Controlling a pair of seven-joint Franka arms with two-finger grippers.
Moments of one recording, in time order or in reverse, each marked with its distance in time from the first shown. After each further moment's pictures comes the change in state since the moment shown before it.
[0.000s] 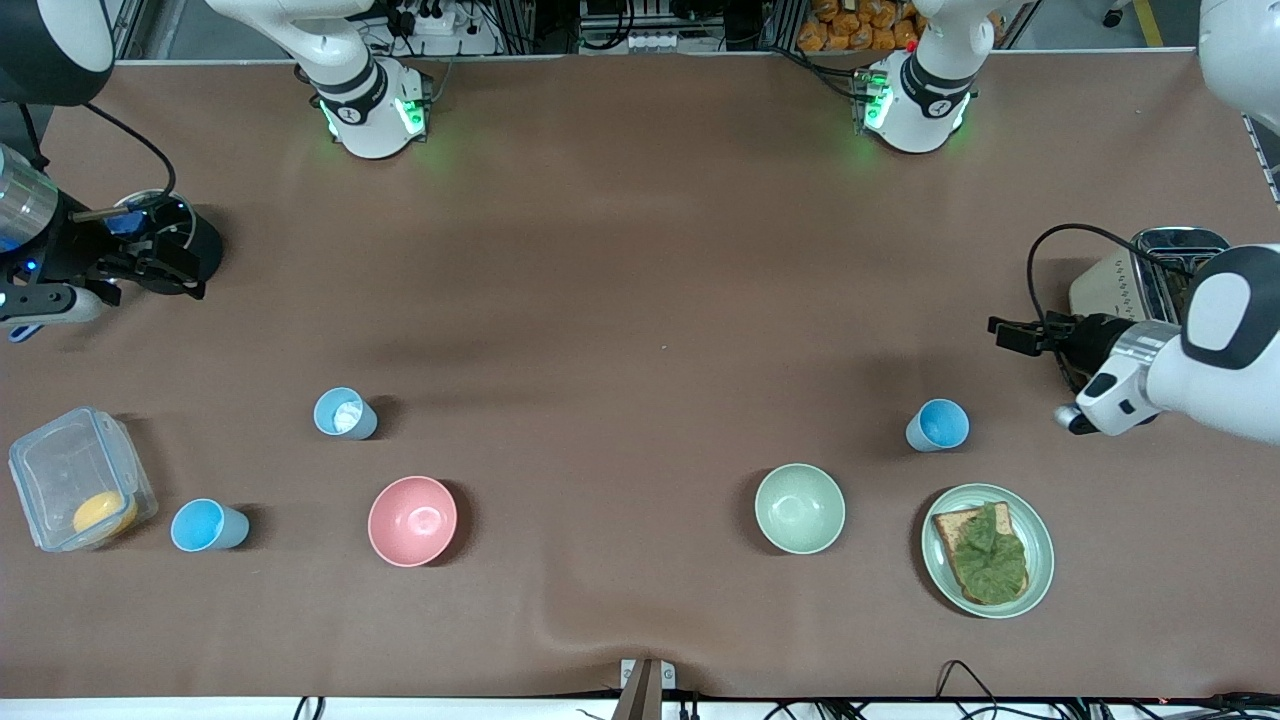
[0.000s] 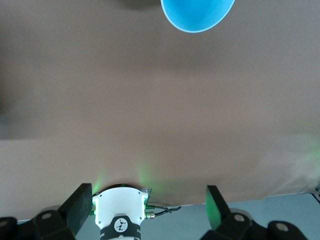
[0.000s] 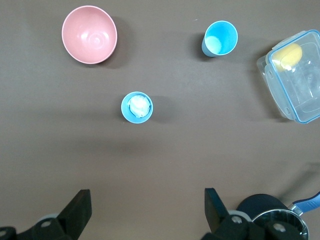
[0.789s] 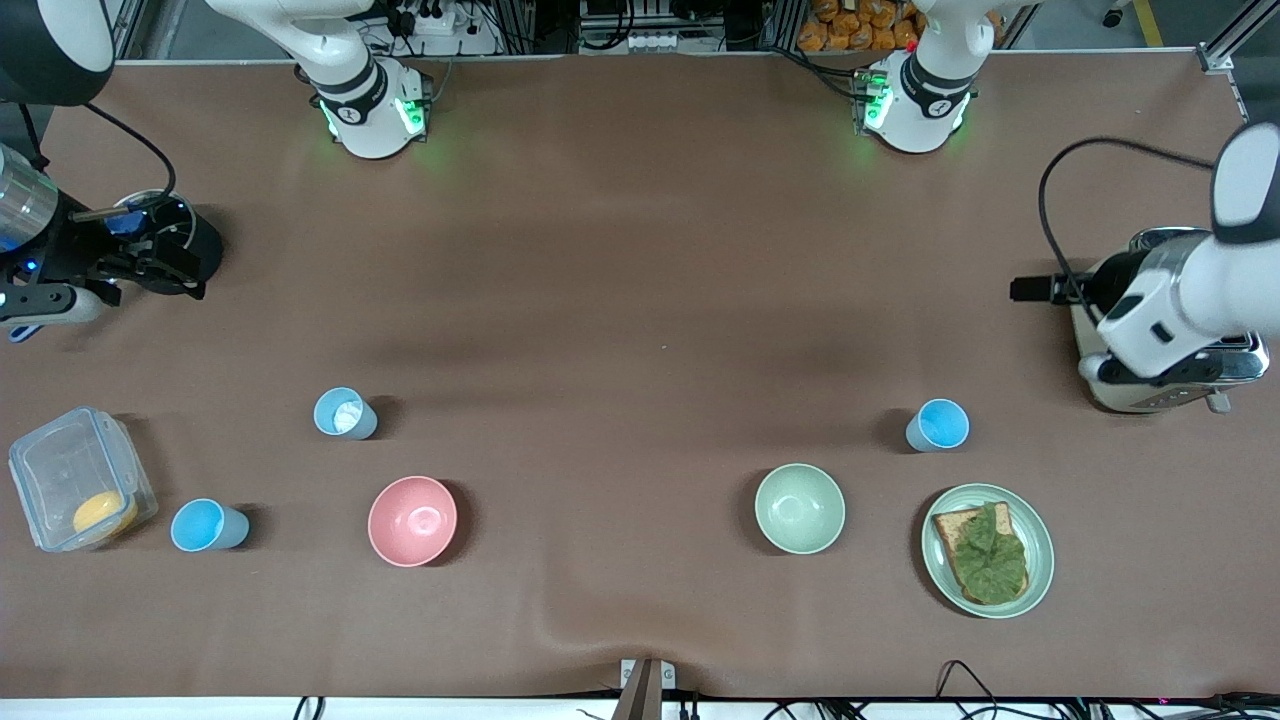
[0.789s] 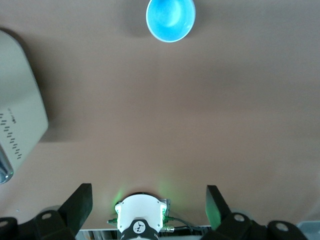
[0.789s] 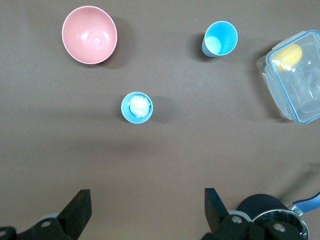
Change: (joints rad) left arm -0.074 -0.192 0.004 -0.003 0.080 0.001 0.000; right arm 0.000 0.000 0.000 0.000 0.000 0.001 0.000
